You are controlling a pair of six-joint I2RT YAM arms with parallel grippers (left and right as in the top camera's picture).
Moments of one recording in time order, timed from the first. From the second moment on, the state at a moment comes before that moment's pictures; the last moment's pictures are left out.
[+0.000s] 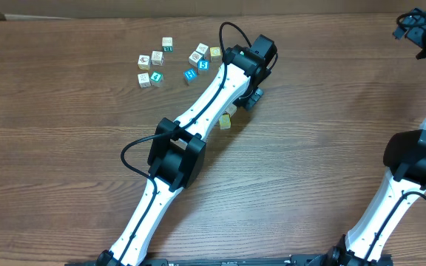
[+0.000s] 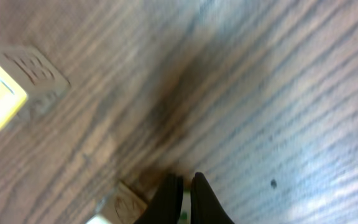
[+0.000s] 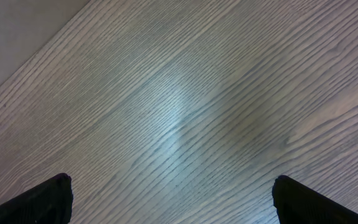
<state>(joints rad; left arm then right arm) -0.62 2.62 2.49 -1.24 -0.12 0.08 -0.37 2.33 2.68 -1.47 0.02 0.33</state>
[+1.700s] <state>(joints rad) -0.50 2.62 2.53 -1.29 -0.15 -0.19 -0.37 2.33 2.68 -1.48 0.02 0.33</state>
